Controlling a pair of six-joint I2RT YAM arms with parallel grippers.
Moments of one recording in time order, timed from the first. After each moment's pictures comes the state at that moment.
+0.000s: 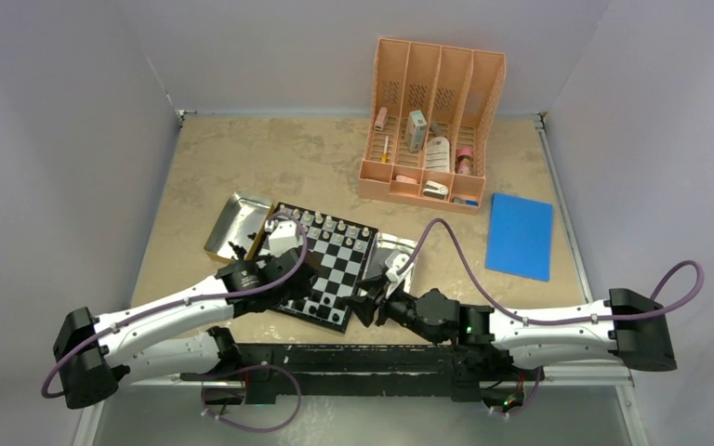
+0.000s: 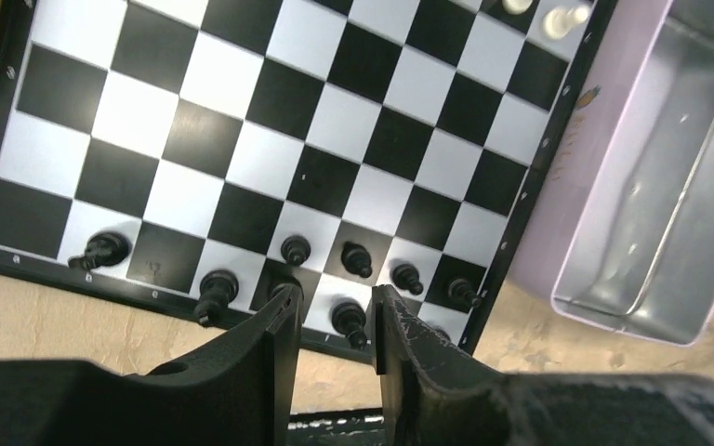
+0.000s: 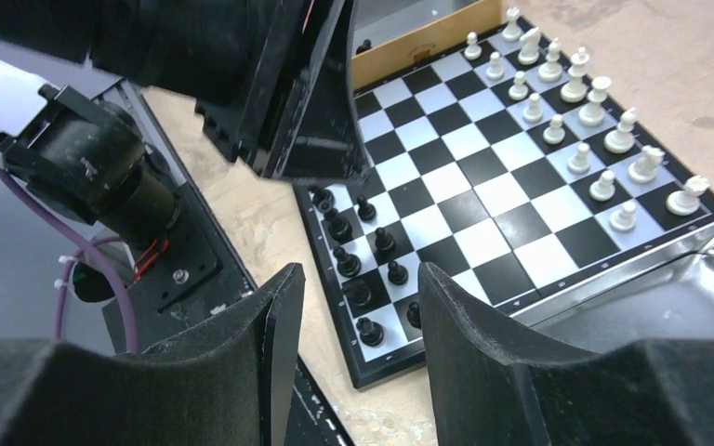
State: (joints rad) left arm -1.01 1.01 0.71 -0.76 -0.50 -1.02; right arm 1.41 0.98 0.41 0.45 0.44 0.32
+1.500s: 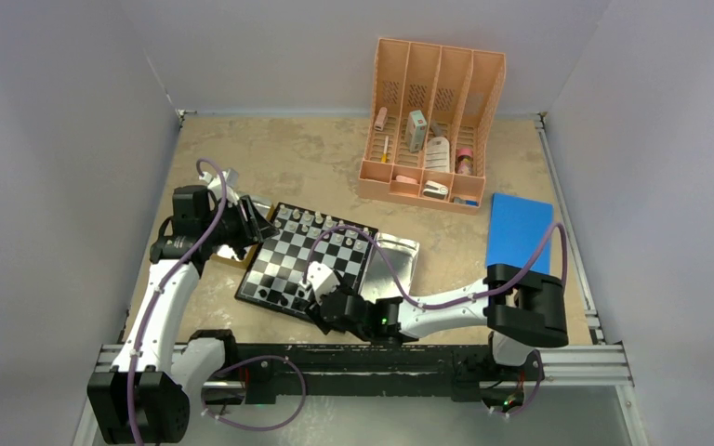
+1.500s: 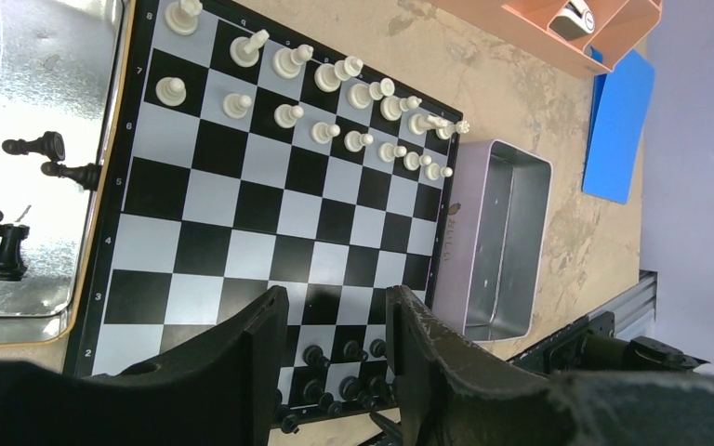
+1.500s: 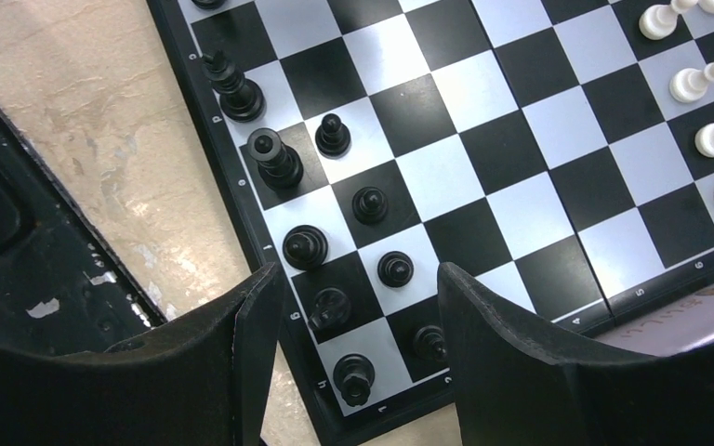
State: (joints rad) left arm 0.03 0.96 0.77 -0.54 0.54 -0.38; right arm 1.41 1.66 0.82 0.21 0.46 0.29
